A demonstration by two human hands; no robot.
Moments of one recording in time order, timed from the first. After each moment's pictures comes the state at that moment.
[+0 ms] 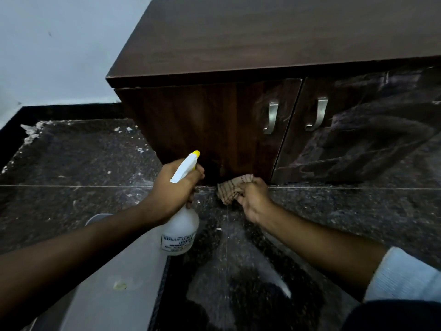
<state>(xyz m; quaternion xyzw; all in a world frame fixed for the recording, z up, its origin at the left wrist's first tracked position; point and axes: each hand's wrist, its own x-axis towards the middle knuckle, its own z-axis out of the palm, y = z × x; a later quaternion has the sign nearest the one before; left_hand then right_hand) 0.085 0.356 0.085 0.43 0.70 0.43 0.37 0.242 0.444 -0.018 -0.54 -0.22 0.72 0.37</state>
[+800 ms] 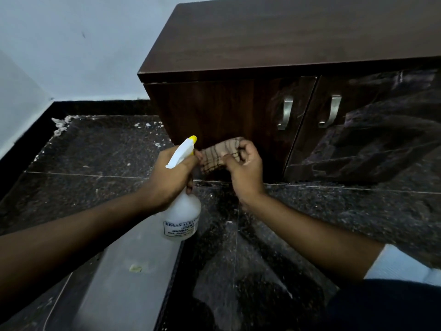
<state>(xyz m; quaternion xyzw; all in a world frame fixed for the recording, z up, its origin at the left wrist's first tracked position) 0.070 0.337 0.114 0.40 0.71 0.47 0.34 0.199 0.432 0.023 -0.40 -0.47 0.61 0.50</state>
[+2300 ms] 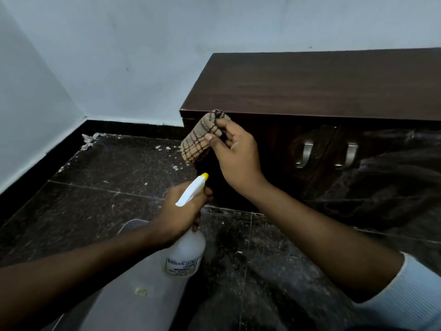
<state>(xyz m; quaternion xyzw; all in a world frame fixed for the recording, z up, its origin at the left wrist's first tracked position) 0.056 0.301 0.122 0.40 0.68 0.51 0.35 0.148 0.439 0.153 -0.28 -0.65 0.50 0.50</state>
